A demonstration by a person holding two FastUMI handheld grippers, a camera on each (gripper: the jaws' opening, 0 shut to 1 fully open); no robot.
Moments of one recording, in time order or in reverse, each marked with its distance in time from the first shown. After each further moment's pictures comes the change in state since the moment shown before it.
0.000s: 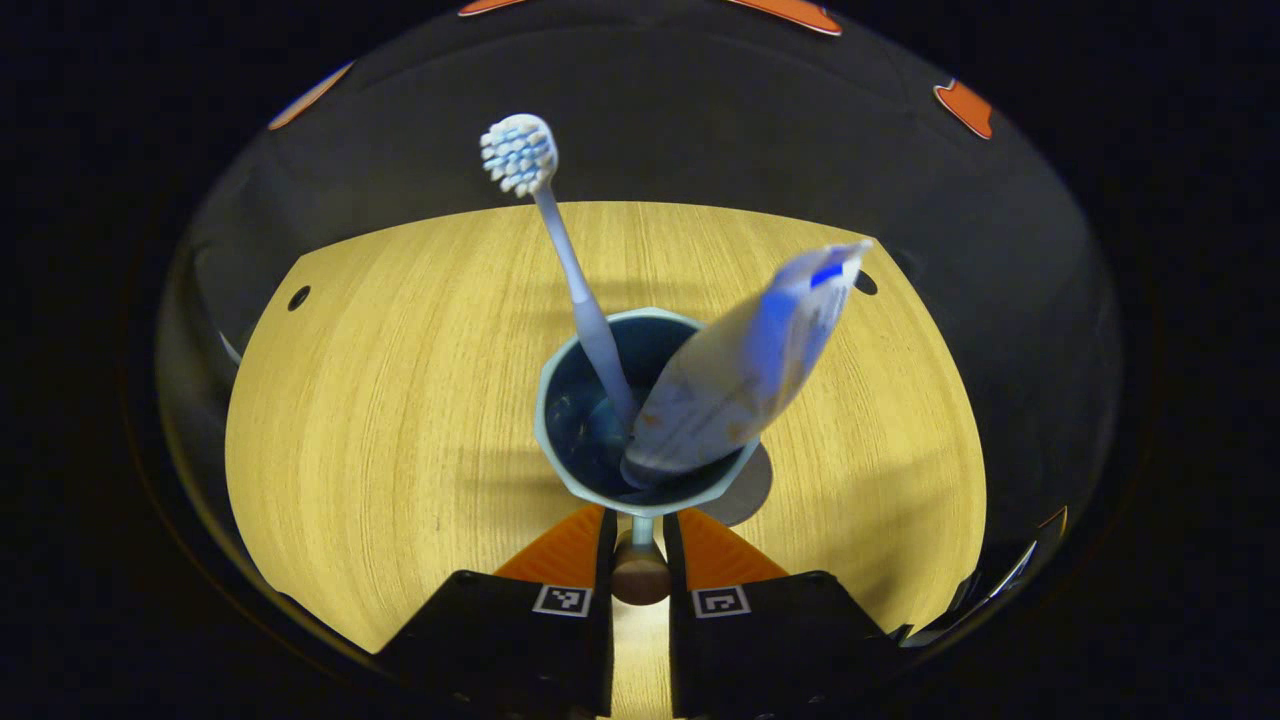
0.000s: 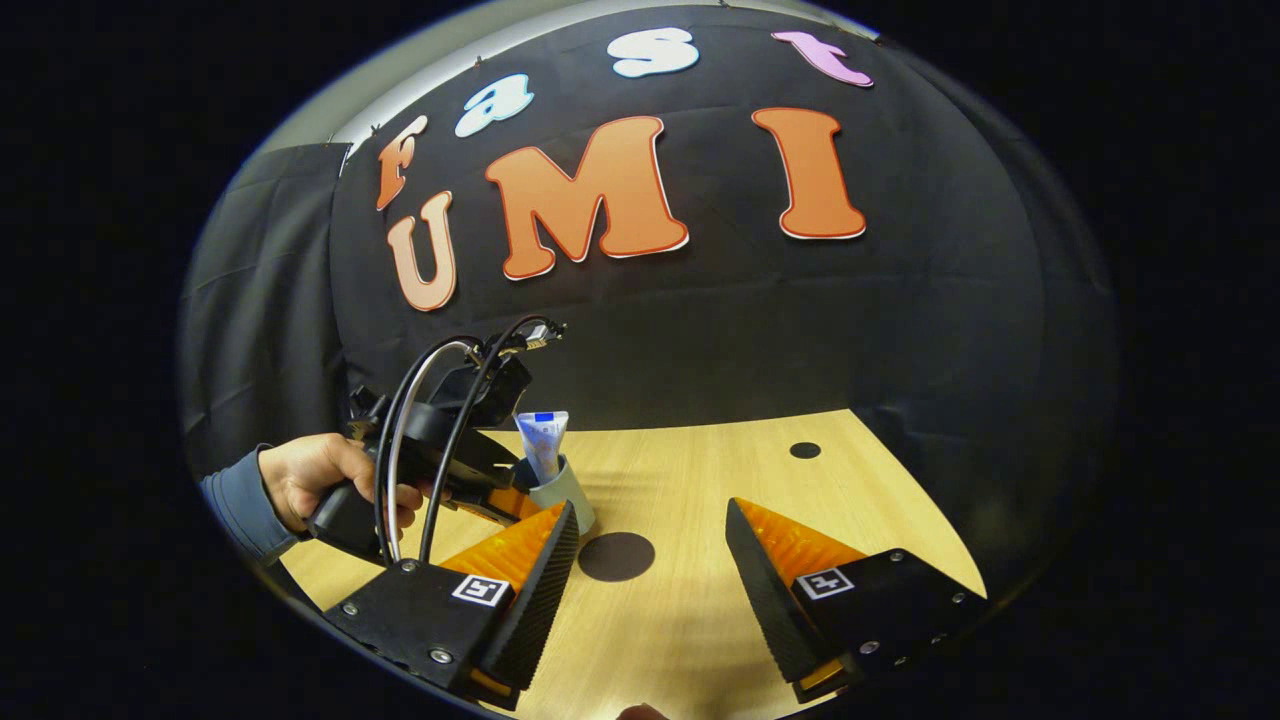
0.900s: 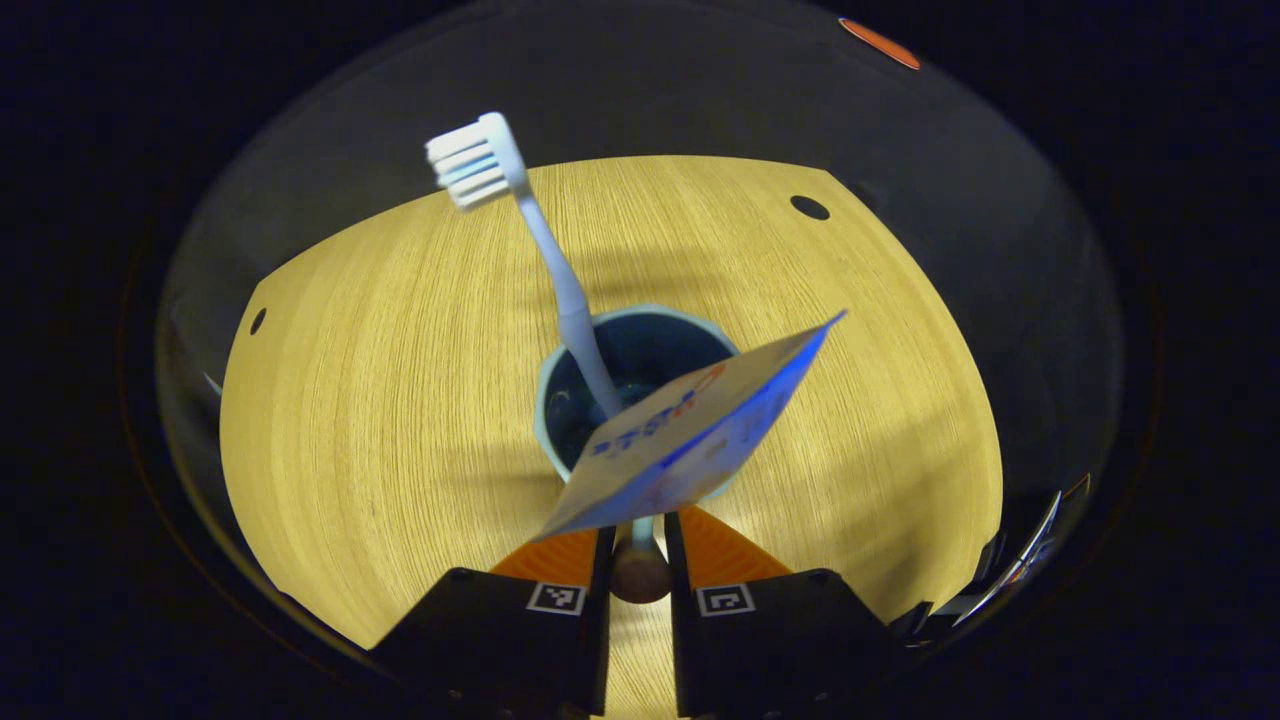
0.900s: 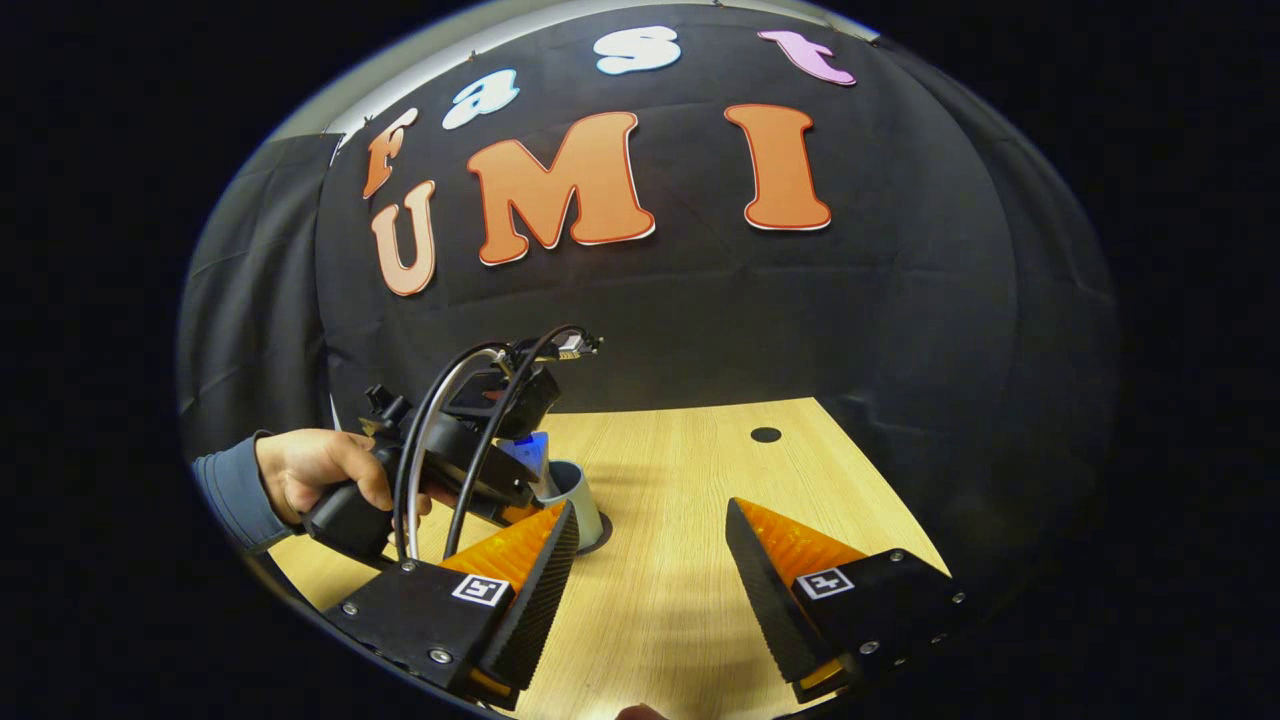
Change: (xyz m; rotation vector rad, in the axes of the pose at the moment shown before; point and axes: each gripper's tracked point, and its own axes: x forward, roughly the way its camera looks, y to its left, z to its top) left arm 0.018 0.025 -0.010 0.129 0.076 -0.028; right arm -0.019 -0.027 -0.022 -0.010 0.034 -0.046
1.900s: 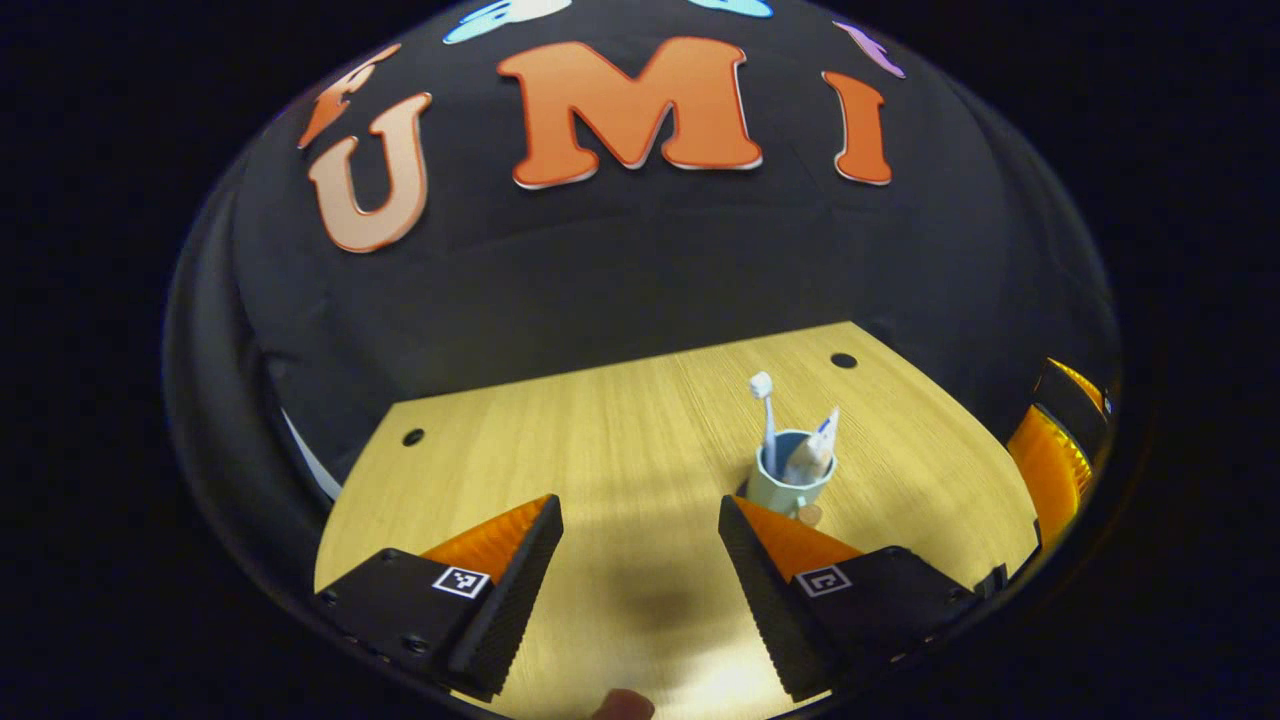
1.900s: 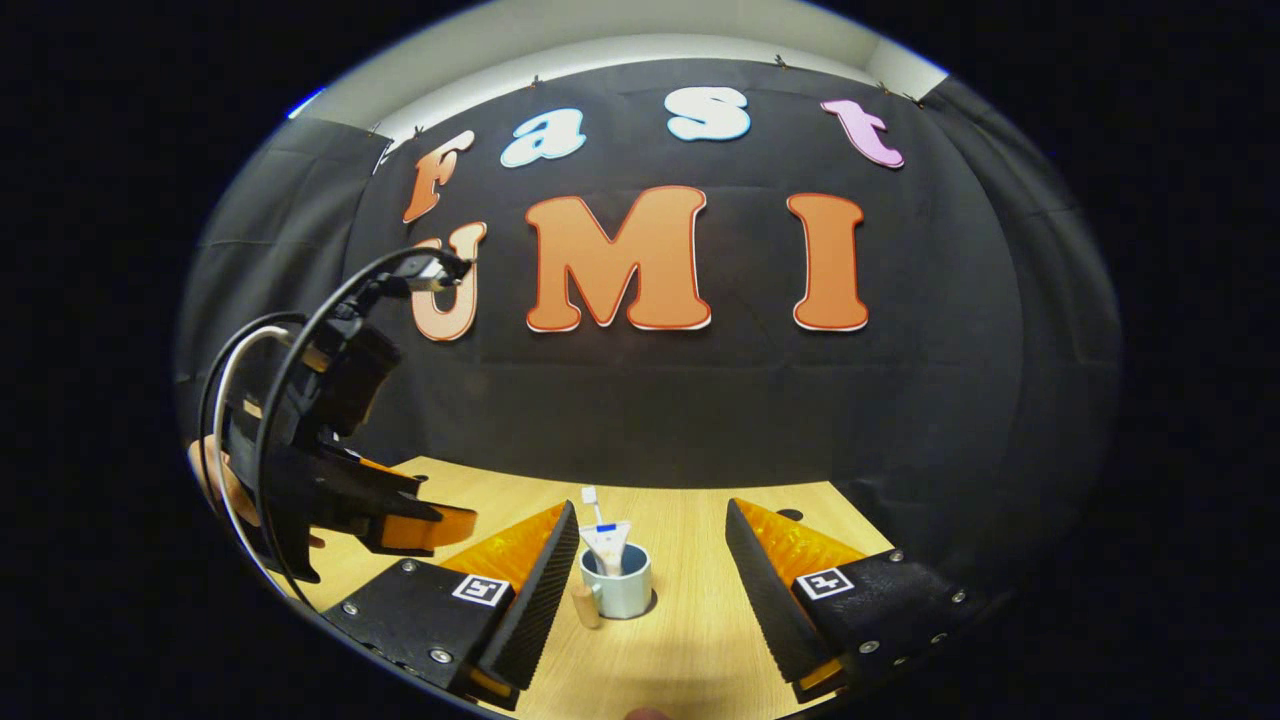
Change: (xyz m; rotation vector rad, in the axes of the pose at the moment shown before) left arm -0.118 0.058 0.081 0.065 -0.637 0.250; right arm -0.013 0.092 0.079 -0.104 -0.243 -0.015
